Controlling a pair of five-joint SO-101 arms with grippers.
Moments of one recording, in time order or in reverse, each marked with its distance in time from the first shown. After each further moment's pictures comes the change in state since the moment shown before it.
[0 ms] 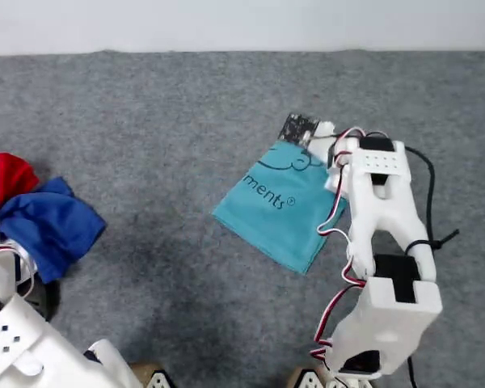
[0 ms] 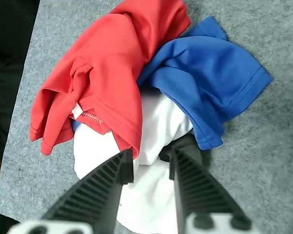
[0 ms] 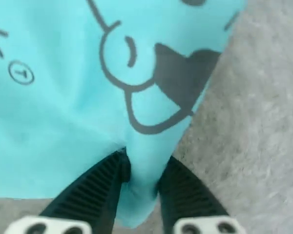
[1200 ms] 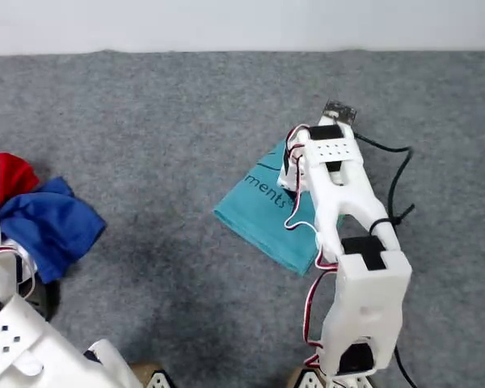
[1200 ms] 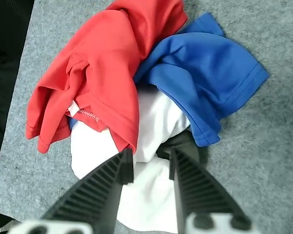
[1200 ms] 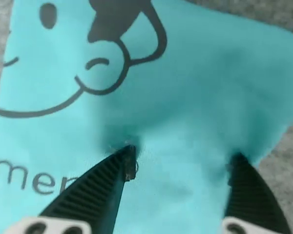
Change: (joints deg) left arm 0.0 0.0 0.0 0.9 0.0; right arm -11.3 13.1 -11.4 15.5 -93.9
